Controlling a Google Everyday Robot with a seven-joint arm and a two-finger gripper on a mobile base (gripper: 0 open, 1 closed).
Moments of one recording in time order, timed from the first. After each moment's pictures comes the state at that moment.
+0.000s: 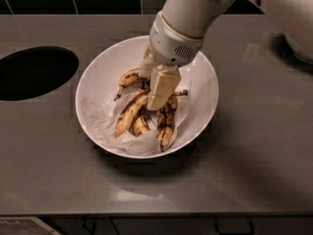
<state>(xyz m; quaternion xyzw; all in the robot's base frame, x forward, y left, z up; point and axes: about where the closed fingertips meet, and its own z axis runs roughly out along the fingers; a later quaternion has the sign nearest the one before) 0.495 0.007 0.925 -0.77 0.60 0.10 0.18</state>
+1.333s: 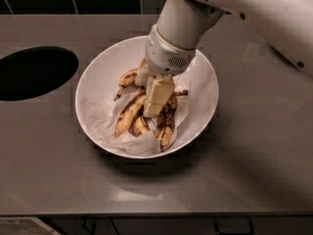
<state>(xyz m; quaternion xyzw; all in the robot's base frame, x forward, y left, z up) 0.498 0.016 0.899 -0.77 0.60 0.12 0.16</state>
